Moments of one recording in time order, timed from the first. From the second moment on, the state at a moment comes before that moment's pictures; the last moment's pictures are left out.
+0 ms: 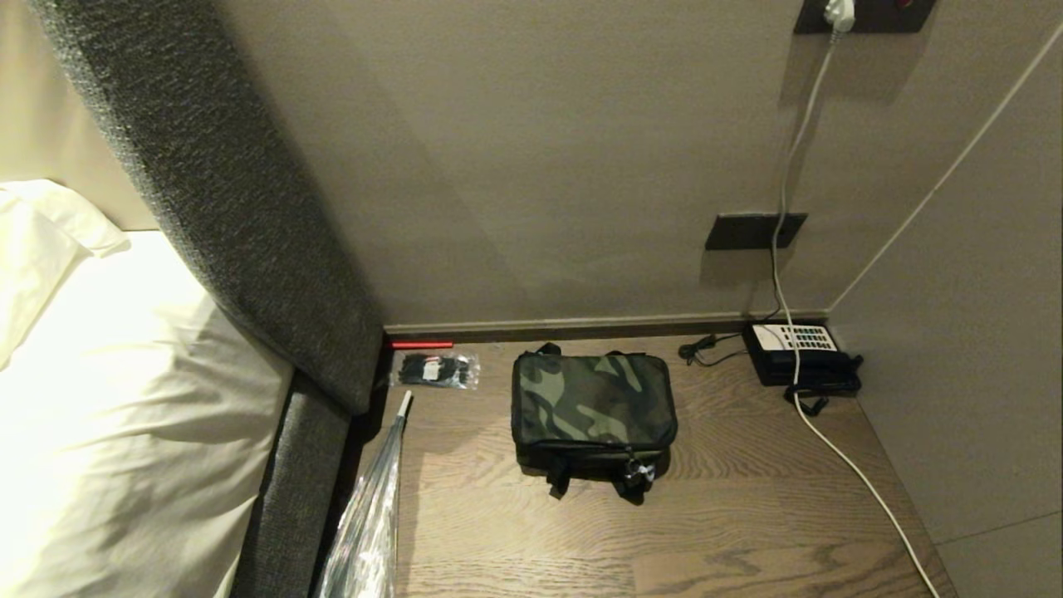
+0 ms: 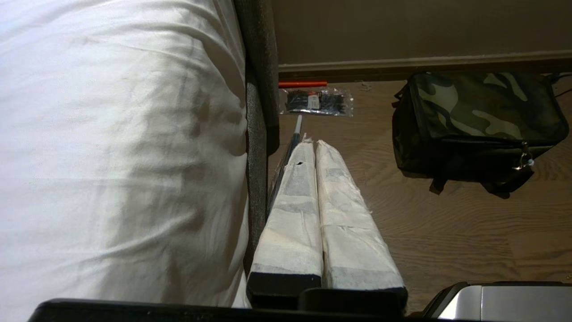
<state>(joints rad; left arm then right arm) 0.00 0.00 0.00 0.02 -0.01 0.07 0.01 0.00 0.00 -0.02 0.00 0.04</state>
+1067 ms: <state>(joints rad) 0.00 0.00 0.00 0.02 -0.01 0.07 0.01 0.00 0.00 -0.02 0.00 0.04</state>
